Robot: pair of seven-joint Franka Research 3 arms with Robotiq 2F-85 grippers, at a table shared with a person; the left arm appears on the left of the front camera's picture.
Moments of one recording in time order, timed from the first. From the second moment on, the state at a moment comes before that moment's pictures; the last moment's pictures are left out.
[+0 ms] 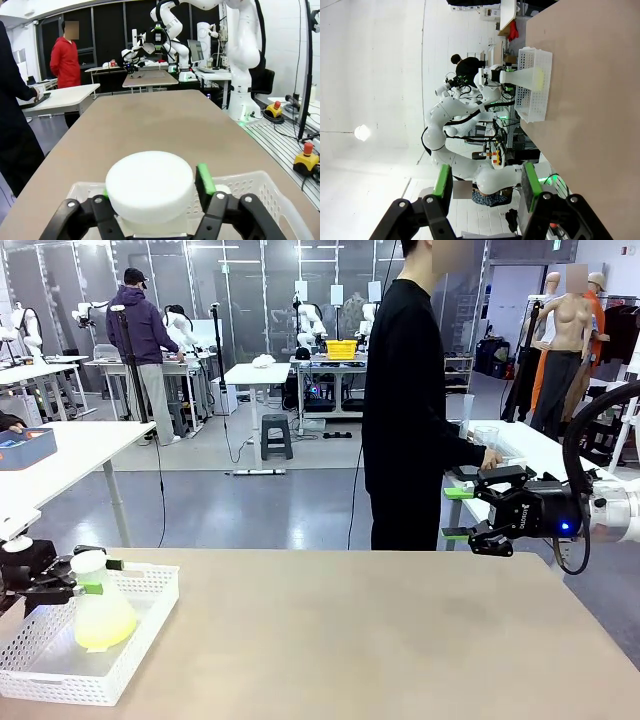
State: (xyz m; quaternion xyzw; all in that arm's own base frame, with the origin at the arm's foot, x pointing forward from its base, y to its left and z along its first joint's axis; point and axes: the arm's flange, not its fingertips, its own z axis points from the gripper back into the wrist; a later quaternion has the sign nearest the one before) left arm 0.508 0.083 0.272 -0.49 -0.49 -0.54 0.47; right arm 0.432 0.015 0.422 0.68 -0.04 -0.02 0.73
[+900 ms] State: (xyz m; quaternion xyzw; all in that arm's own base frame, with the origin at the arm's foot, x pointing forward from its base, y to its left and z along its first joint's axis) left arm 0.506 0.100 0.270 -0.49 -0.50 -0.53 0.48; right arm 0.432 0.015 0.422 0.68 -0.04 -0.02 0.73
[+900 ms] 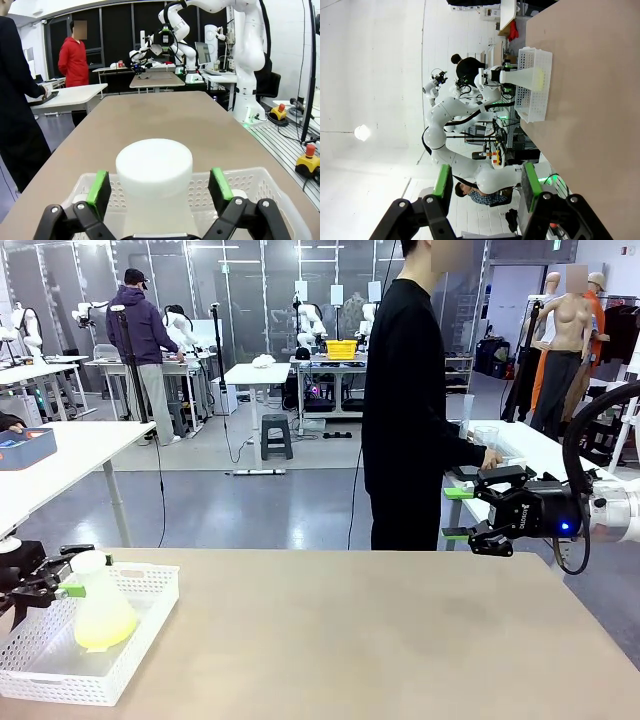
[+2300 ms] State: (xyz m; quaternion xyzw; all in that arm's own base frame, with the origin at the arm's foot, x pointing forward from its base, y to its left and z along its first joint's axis) left arm 0.505 0.103 0.270 -0.49 -0.50 -0.53 0.48; right arm 0.432 0.015 0.422 0.68 -0.04 -0.02 0.73
